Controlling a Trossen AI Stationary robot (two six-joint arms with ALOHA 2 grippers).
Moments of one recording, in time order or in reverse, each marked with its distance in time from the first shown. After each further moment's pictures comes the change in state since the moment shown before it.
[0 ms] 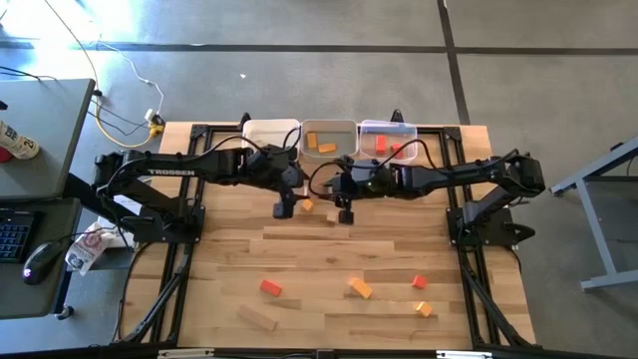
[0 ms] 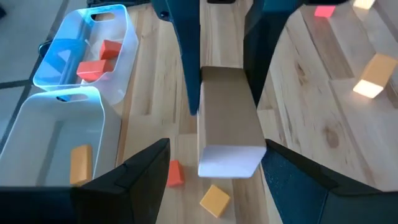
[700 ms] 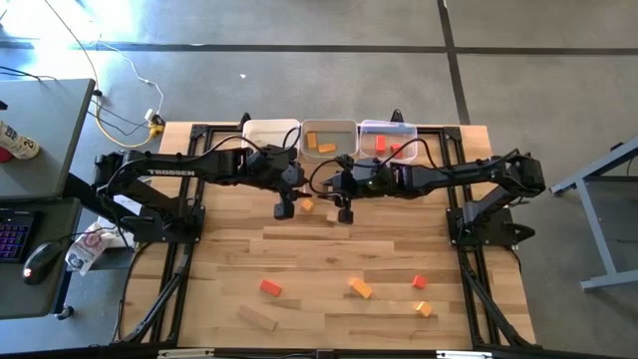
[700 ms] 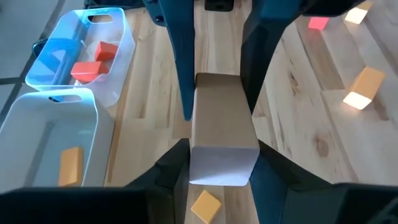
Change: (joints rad) left arm -0.001 0.000 0.000 0.023 0.025 -0.050; right arm 0.000 -0.002 0.000 0.015 -0.007 0.014
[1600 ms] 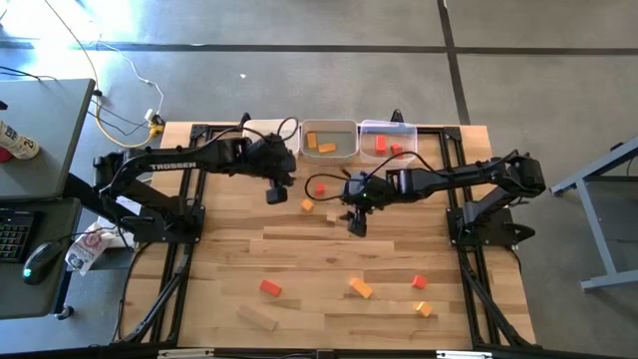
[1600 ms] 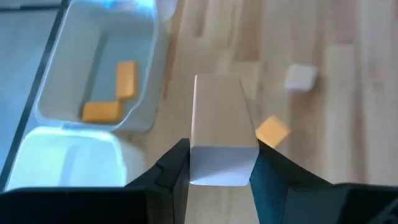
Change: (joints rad) left arm 0.151 -0.001 -0.022 -0.204 -0.130 0.050; right arm 0.035 0.001 0.002 -0.438 -0.066 0.380
